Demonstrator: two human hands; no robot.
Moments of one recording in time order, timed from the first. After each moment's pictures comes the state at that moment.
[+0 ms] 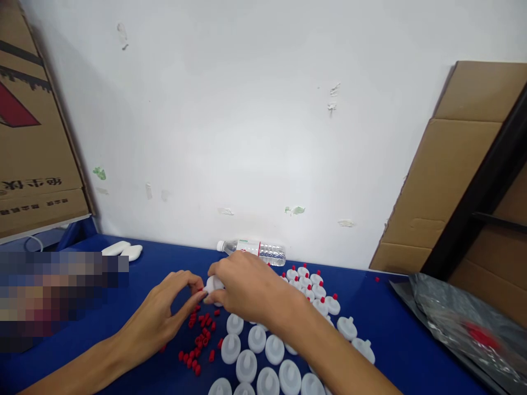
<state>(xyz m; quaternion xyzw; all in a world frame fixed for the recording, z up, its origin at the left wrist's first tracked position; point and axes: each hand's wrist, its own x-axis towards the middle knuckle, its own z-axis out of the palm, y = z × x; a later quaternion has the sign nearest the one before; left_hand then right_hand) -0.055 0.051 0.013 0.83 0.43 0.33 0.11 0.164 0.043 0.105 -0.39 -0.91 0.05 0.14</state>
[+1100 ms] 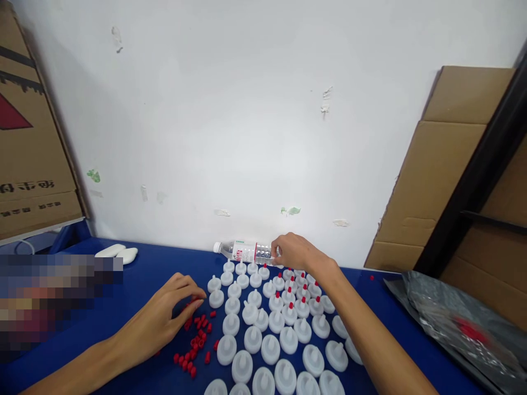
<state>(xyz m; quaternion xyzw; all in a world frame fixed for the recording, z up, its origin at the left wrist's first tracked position) -0.058 0.059 0.004 0.85 0.43 0.26 0.14 0.269 0.123 0.089 -0.56 -0.83 -0.01 -0.05</state>
